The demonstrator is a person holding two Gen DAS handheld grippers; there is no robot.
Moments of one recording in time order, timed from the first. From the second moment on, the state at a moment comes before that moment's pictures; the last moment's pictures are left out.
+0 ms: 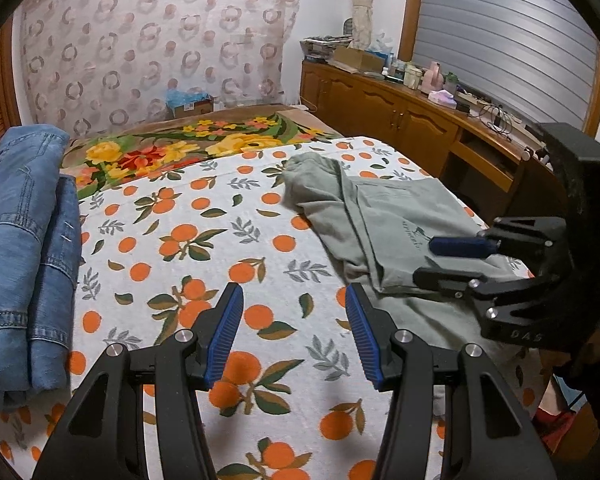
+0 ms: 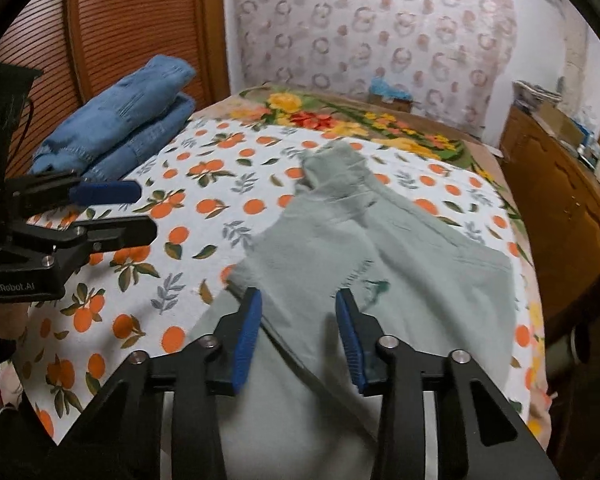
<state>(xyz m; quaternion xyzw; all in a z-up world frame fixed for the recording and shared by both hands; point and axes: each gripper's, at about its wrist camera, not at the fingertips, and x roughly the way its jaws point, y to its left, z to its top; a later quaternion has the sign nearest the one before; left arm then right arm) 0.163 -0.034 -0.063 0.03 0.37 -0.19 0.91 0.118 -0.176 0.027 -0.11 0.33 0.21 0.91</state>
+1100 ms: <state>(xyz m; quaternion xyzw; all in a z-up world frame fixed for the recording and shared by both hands) 0.212 -0.088 -0.068 0.05 0.40 -0.22 0.89 0.161 -0.251 0.055 -0.07 0.31 0.17 0.93</state>
